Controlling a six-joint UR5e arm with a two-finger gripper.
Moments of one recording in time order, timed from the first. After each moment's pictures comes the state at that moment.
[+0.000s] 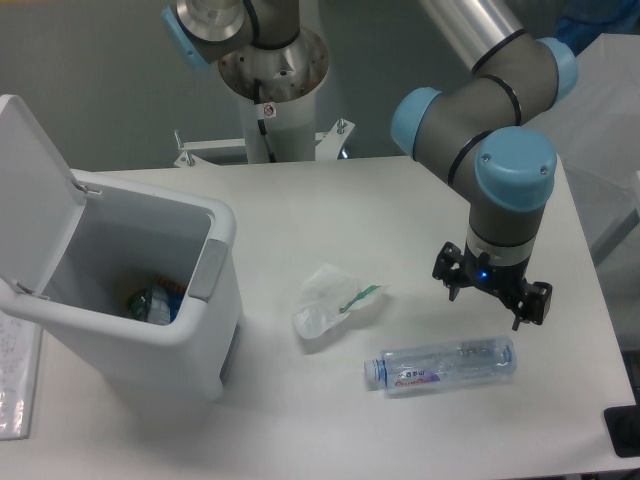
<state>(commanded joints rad) 2.64 -2.05 -1.40 -1.08 1.60 1.22</state>
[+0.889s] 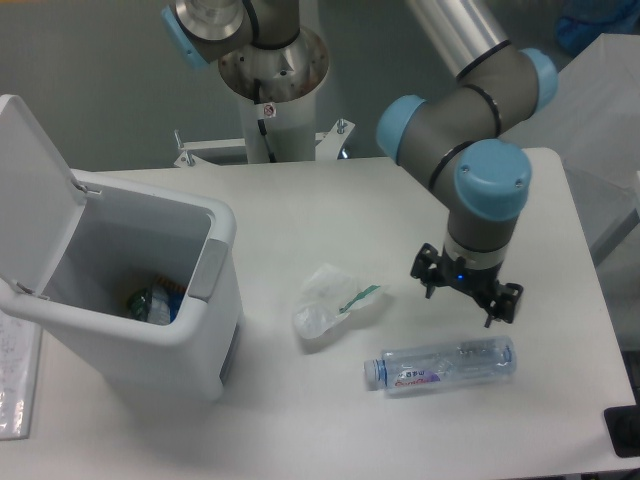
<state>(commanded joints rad) 2.59 -1.99 -1.58 -1.04 1.58 1.17</state>
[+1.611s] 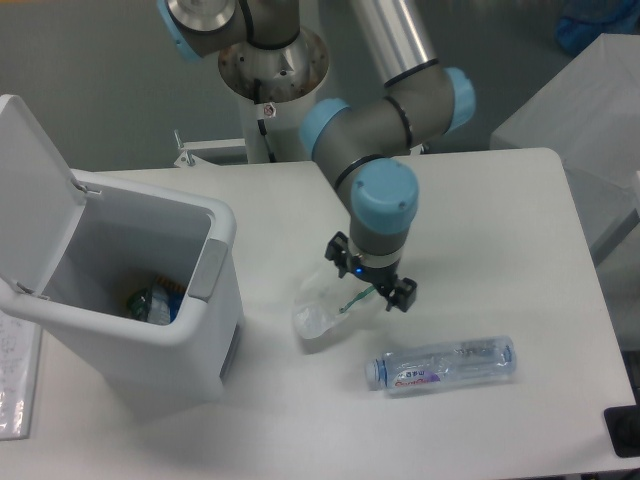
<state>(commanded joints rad) 2.48 -1.99 -1.77 -1.03 1.59 1.16</state>
